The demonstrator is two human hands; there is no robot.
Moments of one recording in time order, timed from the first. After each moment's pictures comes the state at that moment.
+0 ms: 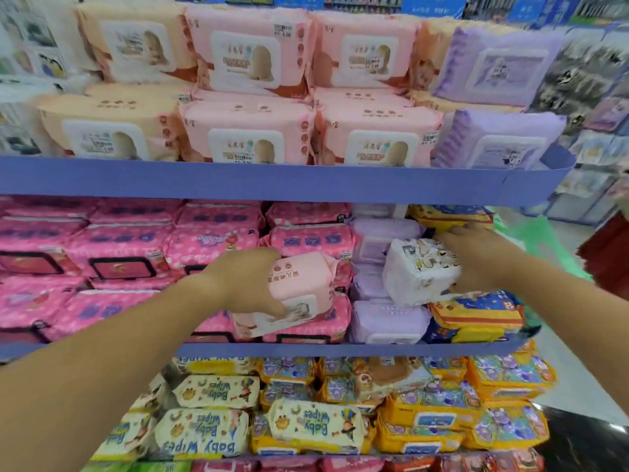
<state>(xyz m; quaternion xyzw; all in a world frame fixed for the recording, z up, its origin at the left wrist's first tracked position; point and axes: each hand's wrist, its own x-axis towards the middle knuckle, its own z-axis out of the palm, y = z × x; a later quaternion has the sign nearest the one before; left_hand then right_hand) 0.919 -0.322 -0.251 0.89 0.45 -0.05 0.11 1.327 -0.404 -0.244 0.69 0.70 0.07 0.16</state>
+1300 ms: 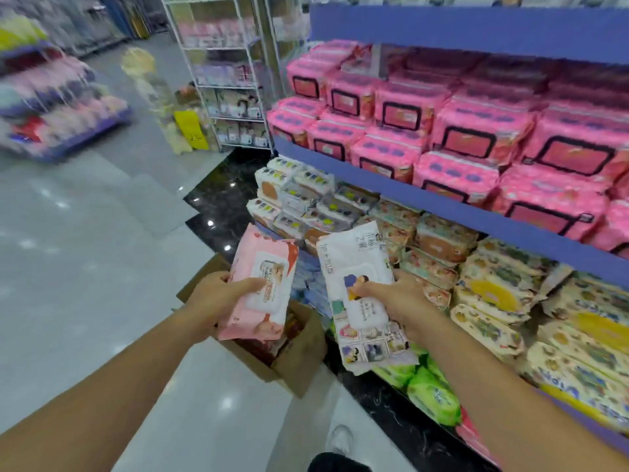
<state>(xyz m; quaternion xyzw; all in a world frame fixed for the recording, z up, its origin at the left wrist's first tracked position) 0.084 -0.596 -0.368 0.24 0.80 0.36 0.41 0.373 -0.482 -0.397 0.52 0.45 -0.68 -0.24</state>
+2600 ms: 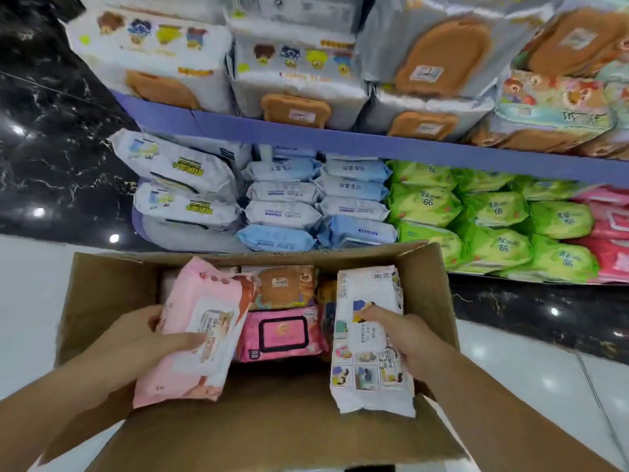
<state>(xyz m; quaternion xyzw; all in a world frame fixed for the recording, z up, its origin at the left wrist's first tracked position) -0.362 -0.377 -0.844 0.39 0.72 -0.04 0.57 0.000 -0.456 -0.891 0.73 0.01 -0.63 -0.24</state>
